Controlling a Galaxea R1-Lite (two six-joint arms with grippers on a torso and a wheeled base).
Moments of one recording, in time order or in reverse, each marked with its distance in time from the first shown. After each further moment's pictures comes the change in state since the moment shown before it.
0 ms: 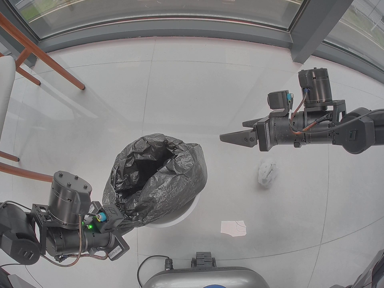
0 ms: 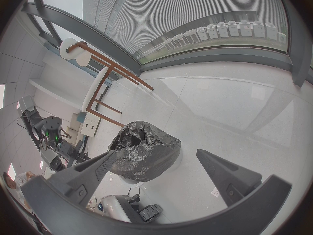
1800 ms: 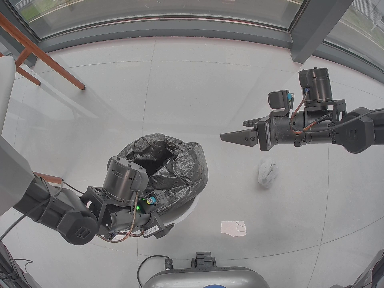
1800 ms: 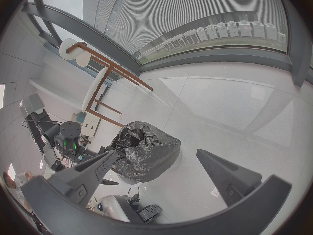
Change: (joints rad) left arm -0.012 0.357 -0.252 -0.115 0.024 0.204; right arm -0.007 0.001 -0.002 -0.001 0.004 -0.001
